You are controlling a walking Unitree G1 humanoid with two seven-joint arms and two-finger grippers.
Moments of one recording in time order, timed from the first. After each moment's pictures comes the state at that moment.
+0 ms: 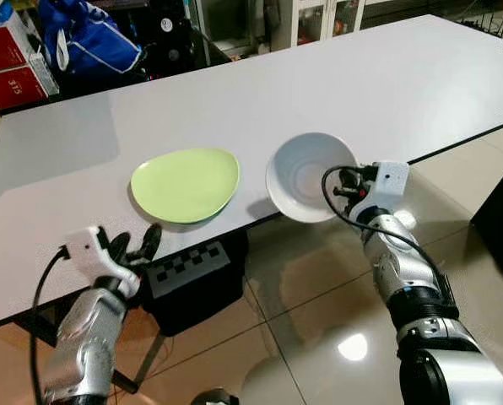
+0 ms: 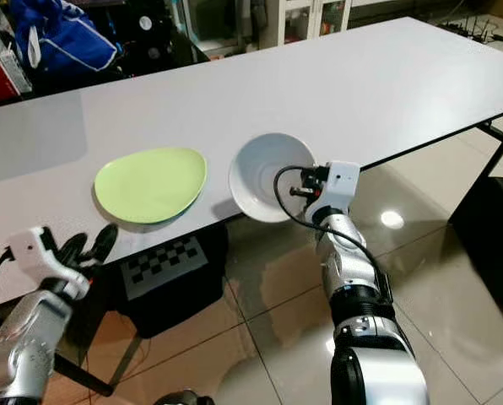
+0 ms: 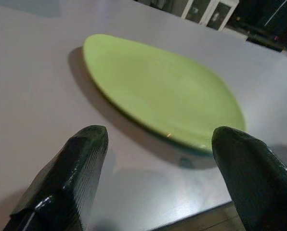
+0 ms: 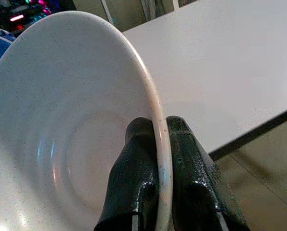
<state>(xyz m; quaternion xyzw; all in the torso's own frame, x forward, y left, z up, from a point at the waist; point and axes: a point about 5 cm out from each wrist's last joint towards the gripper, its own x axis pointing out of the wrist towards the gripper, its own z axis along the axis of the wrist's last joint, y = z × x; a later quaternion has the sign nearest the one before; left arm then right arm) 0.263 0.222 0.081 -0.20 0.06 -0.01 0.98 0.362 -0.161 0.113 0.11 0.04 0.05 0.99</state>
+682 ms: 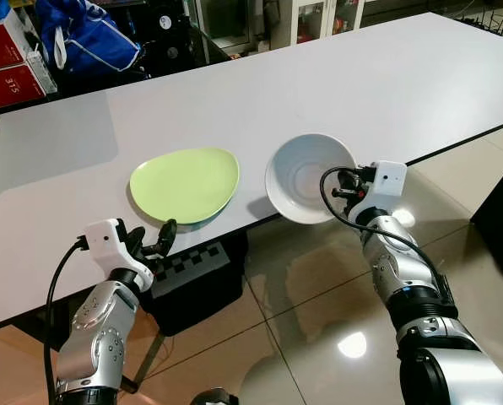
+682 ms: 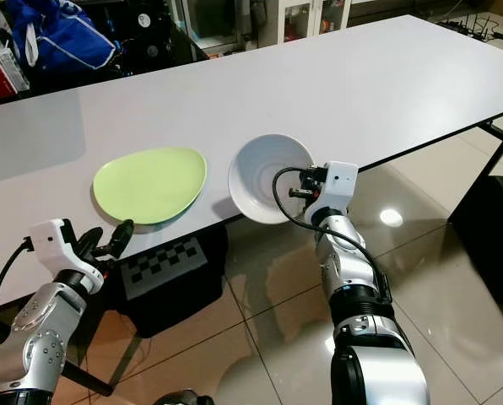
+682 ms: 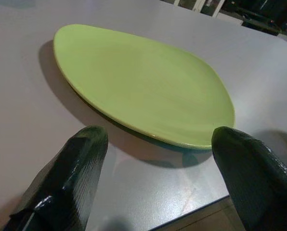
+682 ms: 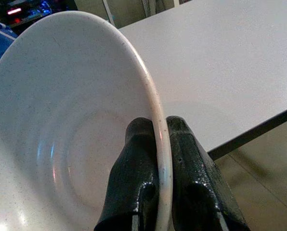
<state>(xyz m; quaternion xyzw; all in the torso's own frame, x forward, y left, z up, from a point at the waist) 0.269 0.205 0.082 -0.18 0.08 -0.03 0.98 0.361 -0.161 0.109 0.10 0.04 0.05 0.99</state>
